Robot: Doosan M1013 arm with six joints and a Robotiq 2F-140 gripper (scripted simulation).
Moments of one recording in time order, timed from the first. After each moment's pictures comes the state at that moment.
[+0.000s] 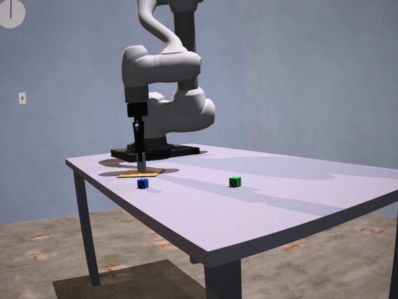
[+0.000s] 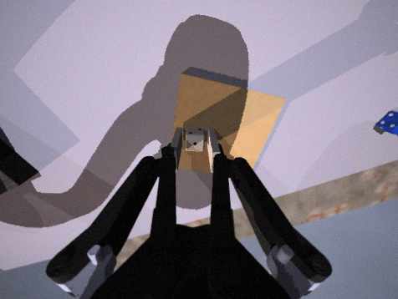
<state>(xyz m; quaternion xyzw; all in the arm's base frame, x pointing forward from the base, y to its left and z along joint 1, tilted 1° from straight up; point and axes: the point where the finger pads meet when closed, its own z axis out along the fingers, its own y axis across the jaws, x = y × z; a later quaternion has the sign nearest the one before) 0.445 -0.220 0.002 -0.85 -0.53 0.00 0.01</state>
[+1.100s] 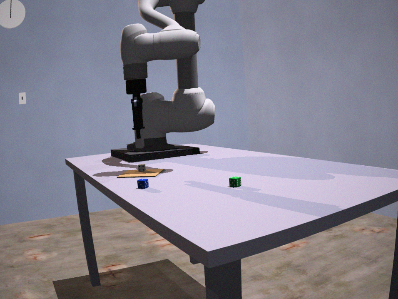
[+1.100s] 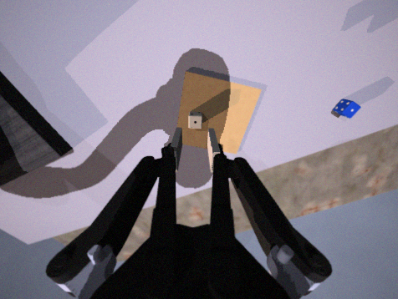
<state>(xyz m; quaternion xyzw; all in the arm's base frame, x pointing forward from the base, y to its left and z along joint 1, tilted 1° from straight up) 0.445 -0.222 0.086 -0.85 -0.53 0.00 0.01</state>
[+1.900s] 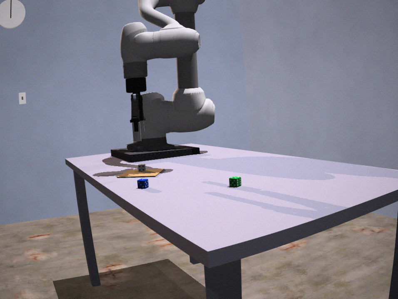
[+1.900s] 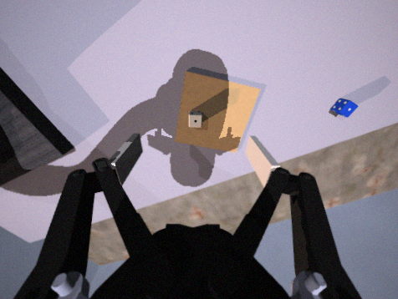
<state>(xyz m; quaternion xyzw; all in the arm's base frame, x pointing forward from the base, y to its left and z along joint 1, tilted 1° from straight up) 0.445 -0.222 0.092 -0.85 -0.53 0.00 0.01</state>
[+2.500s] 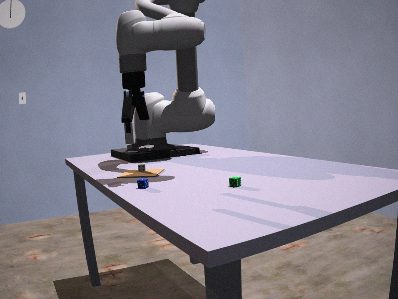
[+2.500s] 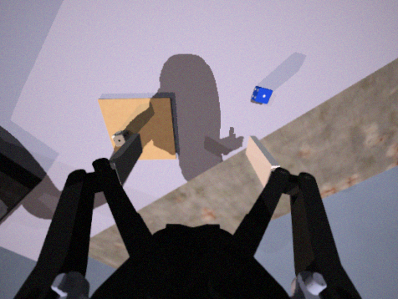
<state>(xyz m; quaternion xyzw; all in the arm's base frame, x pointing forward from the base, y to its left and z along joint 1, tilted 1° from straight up) 0.593 -0.283 0.097 -0.90 -0.43 -0.01 0.01</state>
